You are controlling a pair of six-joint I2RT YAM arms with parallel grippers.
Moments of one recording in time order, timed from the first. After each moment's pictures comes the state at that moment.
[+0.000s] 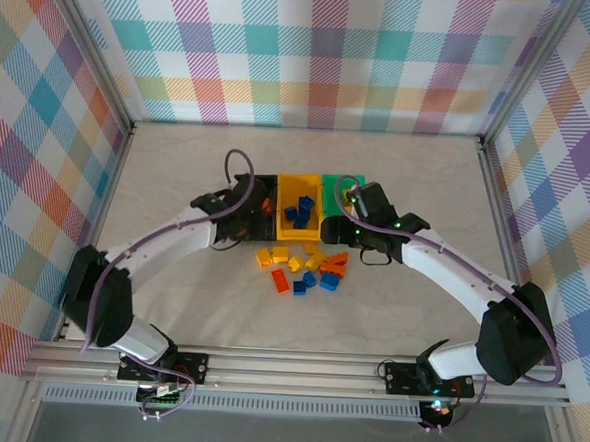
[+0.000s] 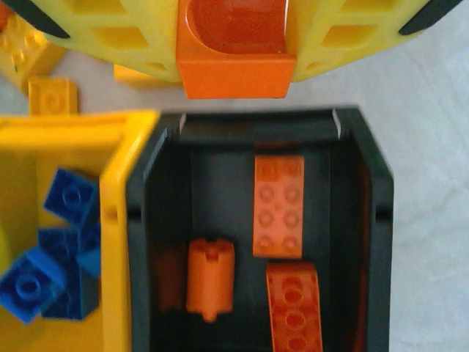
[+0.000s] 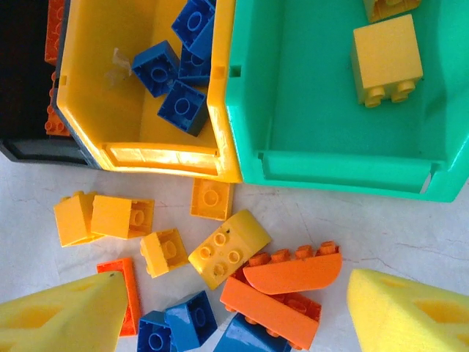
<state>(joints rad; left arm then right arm) -0.57 1.56 1.18 -0.69 -0.22 -0.61 0.61 1.39 1.02 -0.55 -0.05 0.52</state>
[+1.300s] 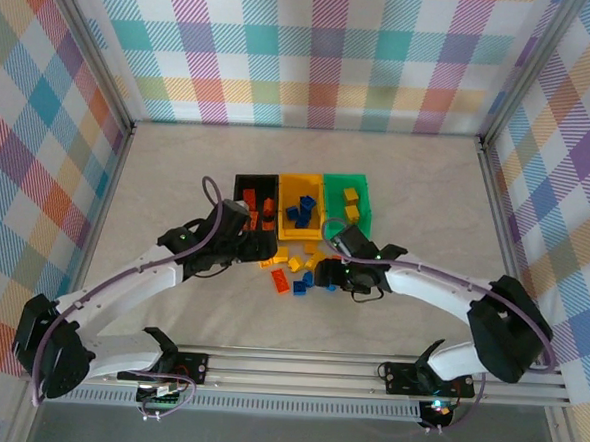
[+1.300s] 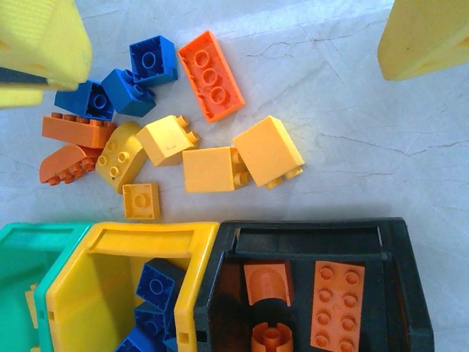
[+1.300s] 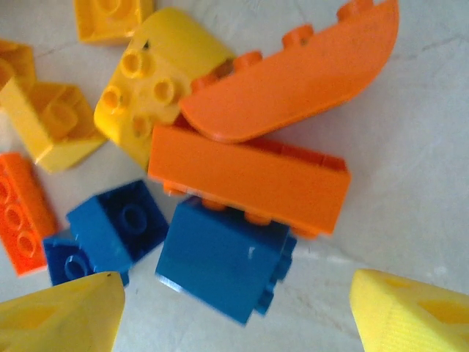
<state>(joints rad) -0.66 1.15 0.86 -0.61 -0.07 -0.71 0.77 1.46 0.80 -0.50 -0.04 0.78</state>
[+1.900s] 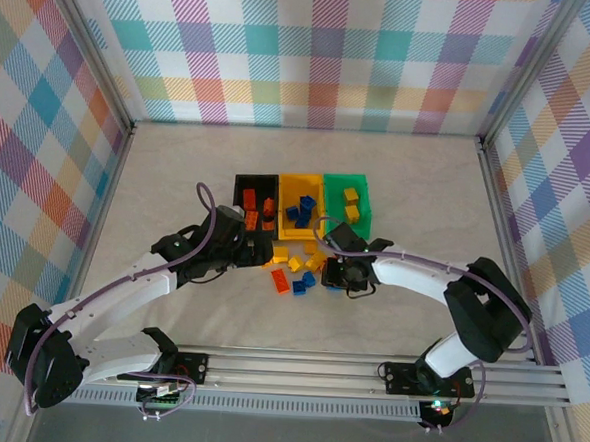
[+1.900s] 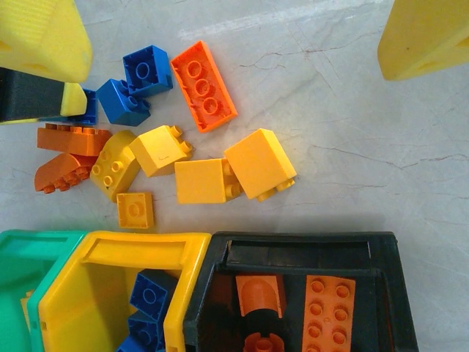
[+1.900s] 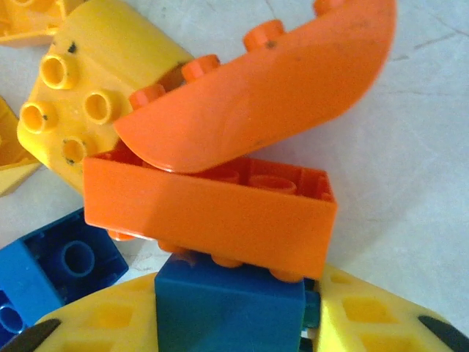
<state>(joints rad) -0.66 1.10 0.81 -0.61 -0.07 -0.72 0.77 1.53 0.83 -0.53 -0.01 0.77</state>
